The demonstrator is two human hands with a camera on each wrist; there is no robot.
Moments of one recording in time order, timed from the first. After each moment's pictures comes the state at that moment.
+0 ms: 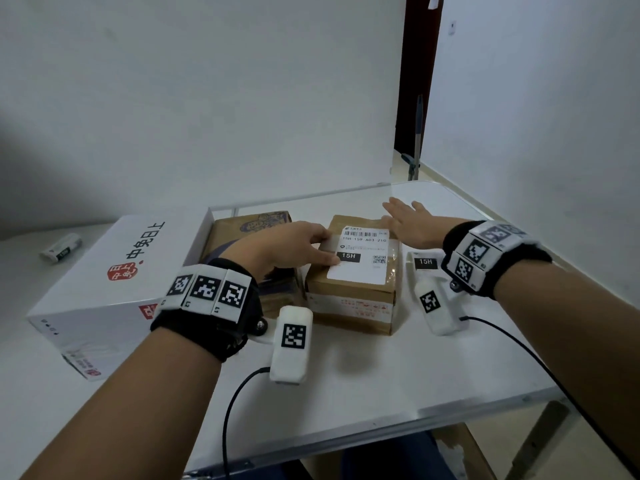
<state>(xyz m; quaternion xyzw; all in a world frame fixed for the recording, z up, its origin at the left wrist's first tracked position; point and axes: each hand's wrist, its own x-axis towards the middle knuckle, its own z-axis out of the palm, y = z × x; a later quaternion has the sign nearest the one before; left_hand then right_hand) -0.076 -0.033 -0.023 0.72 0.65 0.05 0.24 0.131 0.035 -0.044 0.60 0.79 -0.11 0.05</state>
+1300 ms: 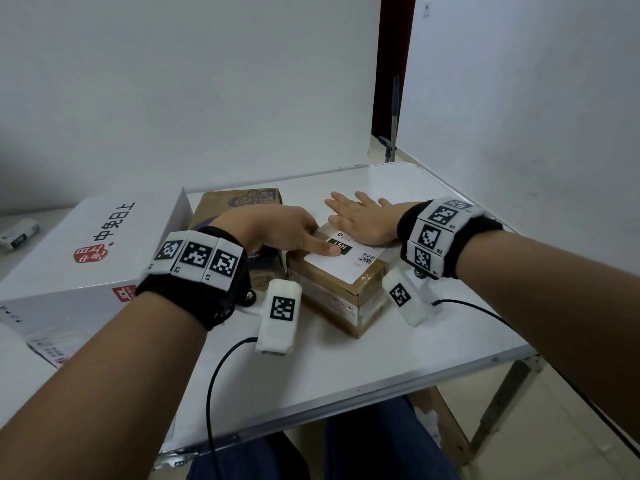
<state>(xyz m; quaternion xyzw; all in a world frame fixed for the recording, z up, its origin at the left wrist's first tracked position) -0.065 -0.029 -0.023 0.76 0.61 -0.05 0.23 0.098 0.004 -0.045 0.55 0.82 -0.12 0.10</state>
